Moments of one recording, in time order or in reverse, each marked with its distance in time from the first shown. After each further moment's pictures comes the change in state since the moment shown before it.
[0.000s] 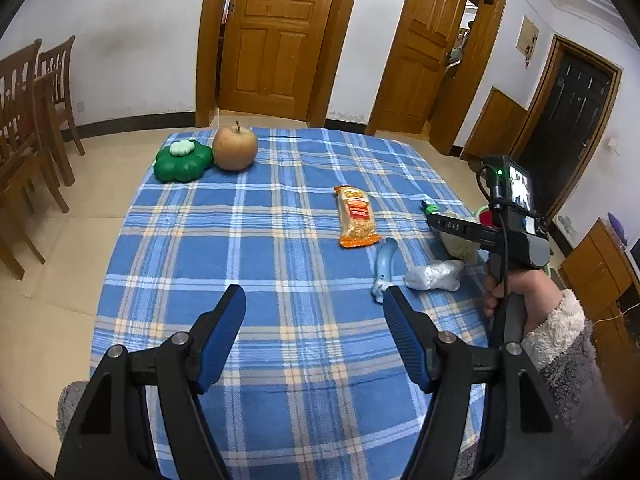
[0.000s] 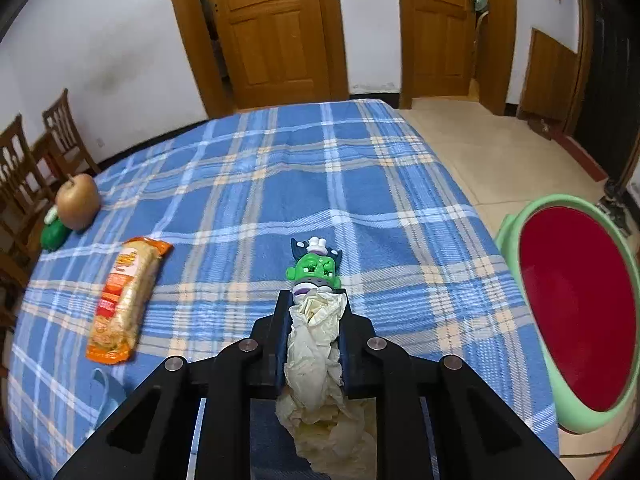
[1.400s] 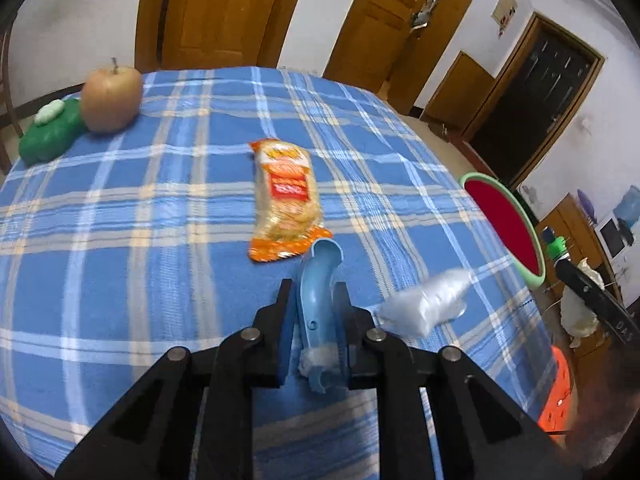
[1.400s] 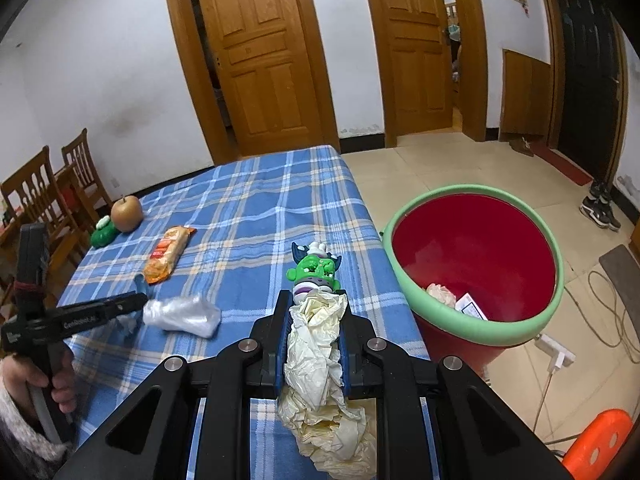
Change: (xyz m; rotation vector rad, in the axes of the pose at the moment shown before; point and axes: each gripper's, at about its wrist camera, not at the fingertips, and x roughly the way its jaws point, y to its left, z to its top) left arm 0.135 -0.033 0.014 0.021 0.159 -0.180; right arm -0.149 -0.058 -0.080 0.028 -0.180 0.002
